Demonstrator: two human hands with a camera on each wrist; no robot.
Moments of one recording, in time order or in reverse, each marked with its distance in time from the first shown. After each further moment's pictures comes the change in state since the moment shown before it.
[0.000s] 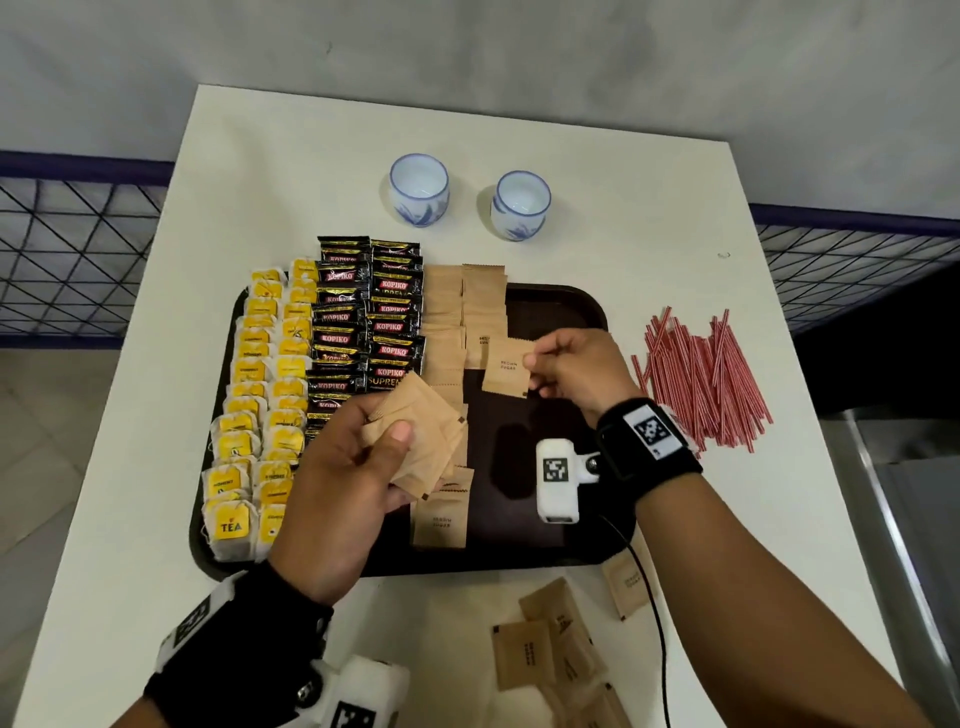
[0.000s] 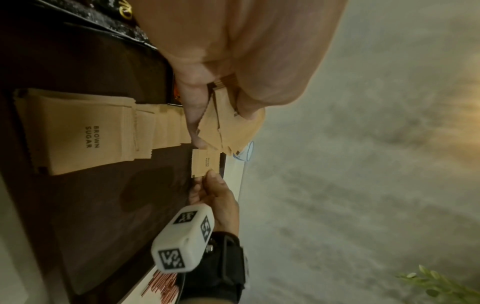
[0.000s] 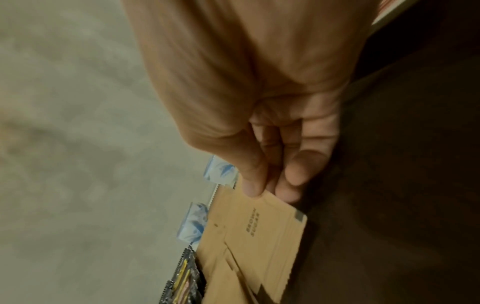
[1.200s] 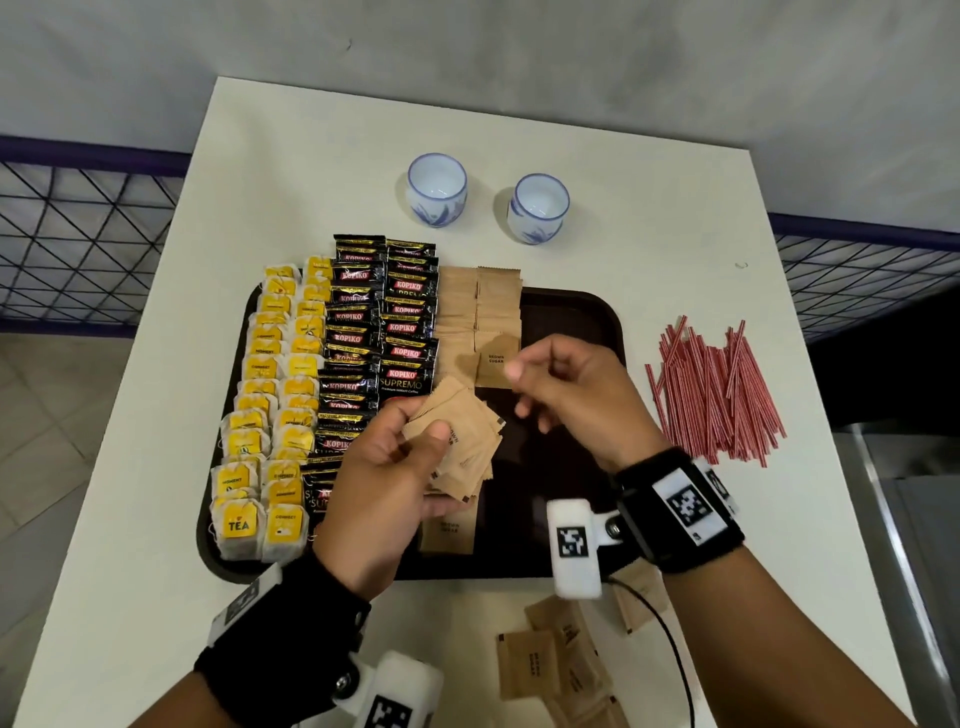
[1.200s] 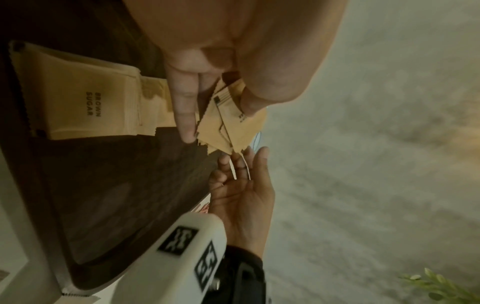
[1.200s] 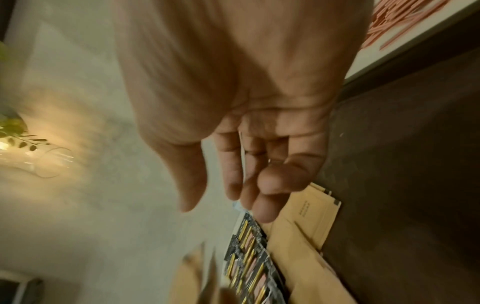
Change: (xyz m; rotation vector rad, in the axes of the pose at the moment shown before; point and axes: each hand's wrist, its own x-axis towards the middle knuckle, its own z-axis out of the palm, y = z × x) left_hand 0.003 0.002 0.018 -0.031 -0.020 -0.108; right_hand -0.053 -0.021 0.012 0.013 -0.155 -0.202
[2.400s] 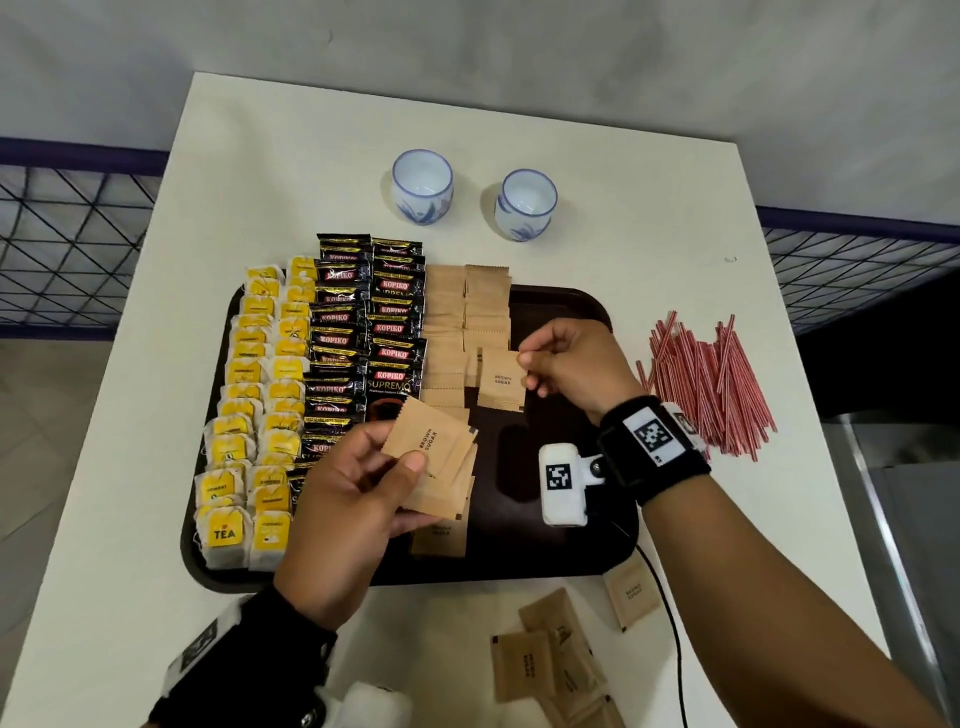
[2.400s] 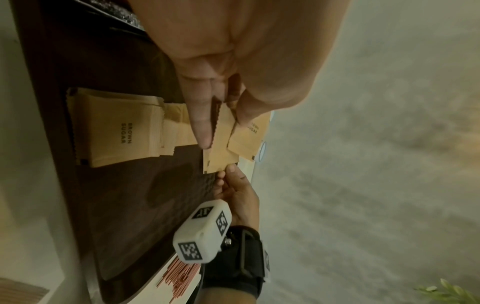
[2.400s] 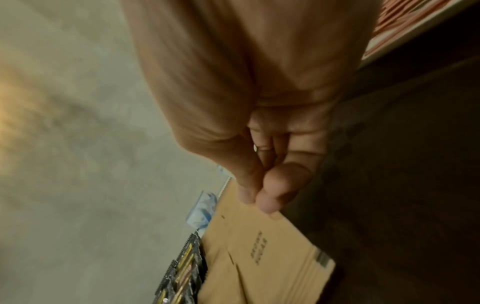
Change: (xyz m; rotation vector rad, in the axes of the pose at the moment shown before) left_hand -0.008 -0.013 -0.017 0.024 0.030 0.038; right_hand 0.053 0.022 -0.018 -0.106 0.070 0.098
